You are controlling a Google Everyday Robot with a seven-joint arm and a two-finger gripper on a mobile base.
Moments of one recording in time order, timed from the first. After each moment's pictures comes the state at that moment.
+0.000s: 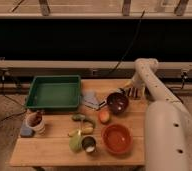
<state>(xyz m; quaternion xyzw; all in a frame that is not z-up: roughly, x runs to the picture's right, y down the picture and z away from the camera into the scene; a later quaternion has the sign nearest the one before) 0.282 0.040 0.988 -0.25 -0.18 -0.46 0.83</state>
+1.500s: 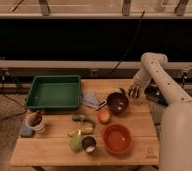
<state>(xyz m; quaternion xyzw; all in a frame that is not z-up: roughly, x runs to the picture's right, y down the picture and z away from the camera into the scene) 0.262 0.039 0.903 -0.22 -0.26 -0.48 0.81</state>
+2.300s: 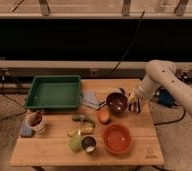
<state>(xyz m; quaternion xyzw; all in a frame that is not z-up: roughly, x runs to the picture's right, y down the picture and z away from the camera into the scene) 0.224 0.107 0.783 -0.21 -0.33 -0.52 0.76</state>
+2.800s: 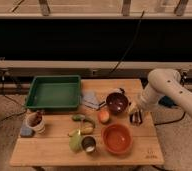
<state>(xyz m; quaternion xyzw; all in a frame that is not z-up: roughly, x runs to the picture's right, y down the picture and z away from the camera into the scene) 0.218 0.155 0.743 -0.21 -0.33 -0.54 0.75</state>
